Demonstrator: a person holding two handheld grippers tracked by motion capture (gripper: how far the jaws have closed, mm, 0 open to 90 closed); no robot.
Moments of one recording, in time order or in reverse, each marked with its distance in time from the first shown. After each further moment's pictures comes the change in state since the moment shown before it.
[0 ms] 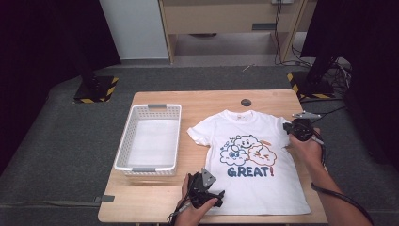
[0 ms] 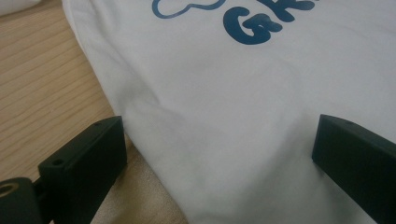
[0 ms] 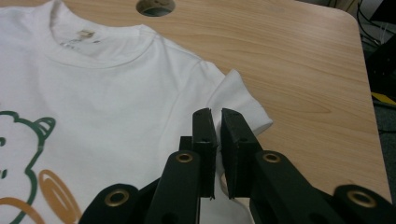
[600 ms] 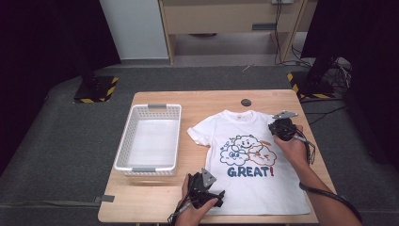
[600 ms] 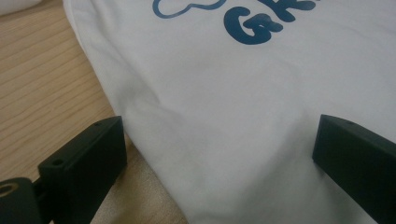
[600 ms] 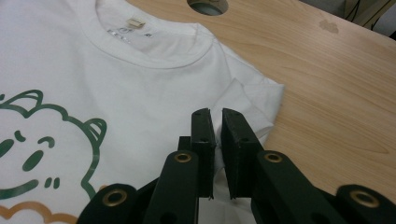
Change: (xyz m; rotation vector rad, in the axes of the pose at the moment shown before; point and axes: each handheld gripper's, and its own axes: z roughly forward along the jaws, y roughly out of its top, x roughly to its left) left arm -0.001 0.000 0.000 0.000 0.003 -0.004; right arm 0.049 0.015 0.017 0.044 0.003 -0.156
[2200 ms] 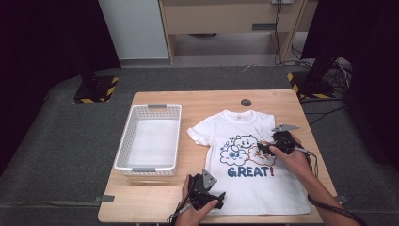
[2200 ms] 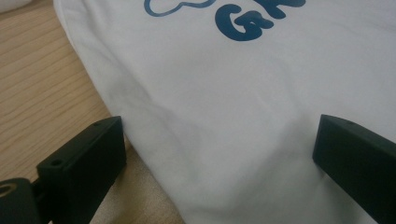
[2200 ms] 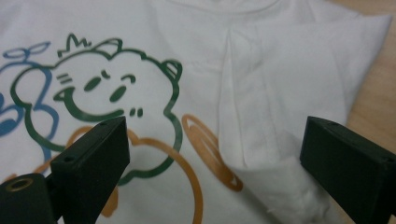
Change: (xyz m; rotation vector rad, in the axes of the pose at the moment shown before) left arm -0.003 -0.002 -0.002 0.003 -0.018 0.017; right arm 0.018 -0.041 -0.002 -0.003 0.209 0.064
